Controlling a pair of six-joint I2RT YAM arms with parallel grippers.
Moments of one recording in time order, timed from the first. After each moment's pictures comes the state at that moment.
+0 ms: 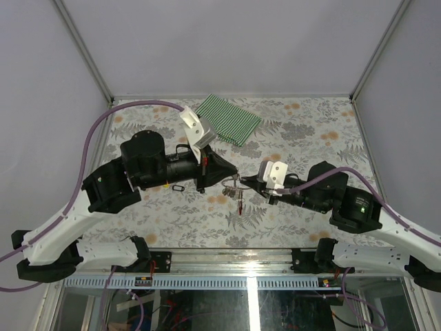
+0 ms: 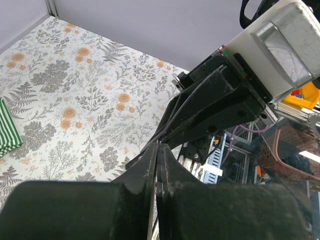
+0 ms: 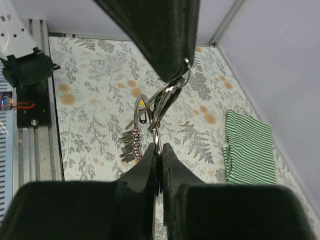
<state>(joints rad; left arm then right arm) -1.05 1.08 1.54 -0.60 0.21 -0.17 1.15 0.84 1.12 -0.41 -0.05 -0.36</state>
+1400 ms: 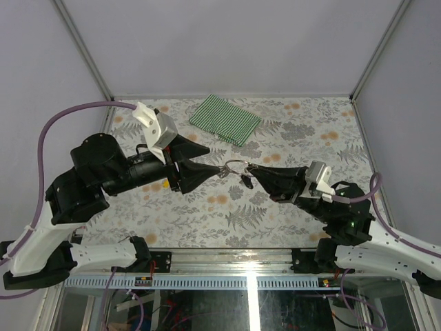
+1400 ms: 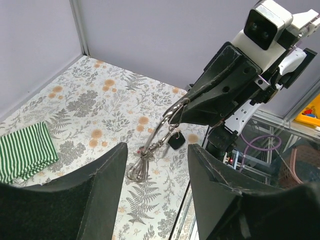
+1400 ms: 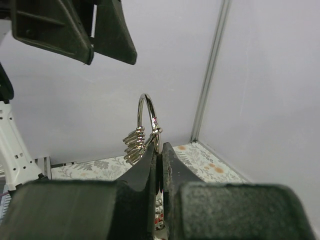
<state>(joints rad) -1.05 1.02 1.67 -0.68 0.13 -0.11 1.15 0.67 0.75 0.37 0.04 -0.16</state>
